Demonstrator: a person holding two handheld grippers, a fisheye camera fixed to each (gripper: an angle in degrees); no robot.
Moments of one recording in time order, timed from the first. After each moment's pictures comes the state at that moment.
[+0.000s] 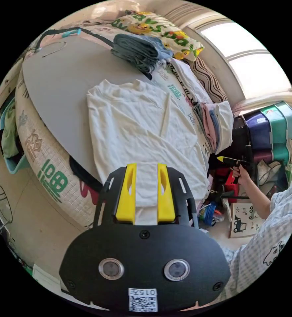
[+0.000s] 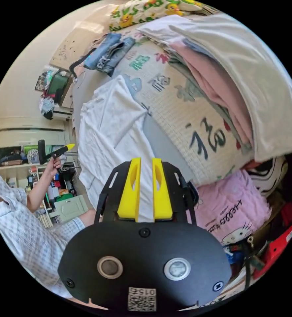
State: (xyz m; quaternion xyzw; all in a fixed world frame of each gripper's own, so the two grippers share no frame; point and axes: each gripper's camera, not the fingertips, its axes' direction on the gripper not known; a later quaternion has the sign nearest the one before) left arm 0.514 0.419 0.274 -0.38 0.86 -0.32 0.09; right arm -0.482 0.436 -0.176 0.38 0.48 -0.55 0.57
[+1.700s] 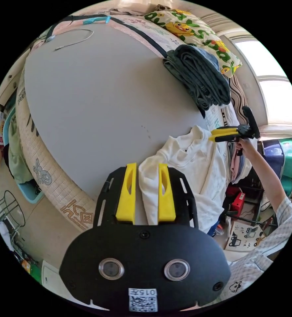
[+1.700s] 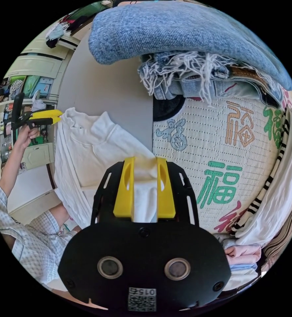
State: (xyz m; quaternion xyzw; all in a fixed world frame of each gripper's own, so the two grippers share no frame) left arm 0.679 0.391 0.450 -0.42 0.87 -0.25 0.08; right arm -0.568 -0.039 -0.040 0.19 0.73 -0.50 0.43
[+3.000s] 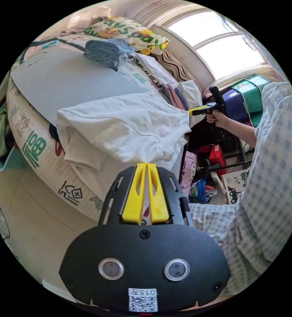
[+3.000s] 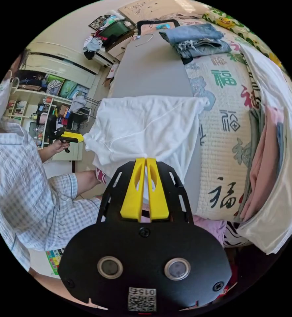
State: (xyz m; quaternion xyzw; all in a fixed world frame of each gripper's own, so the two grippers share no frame) left arm 0.230 0.438 0.301 -0.27 0.91 -0.31 0.04; right arm -0.350 0.322 -0.177 0.19 0.62 -0.58 0.49
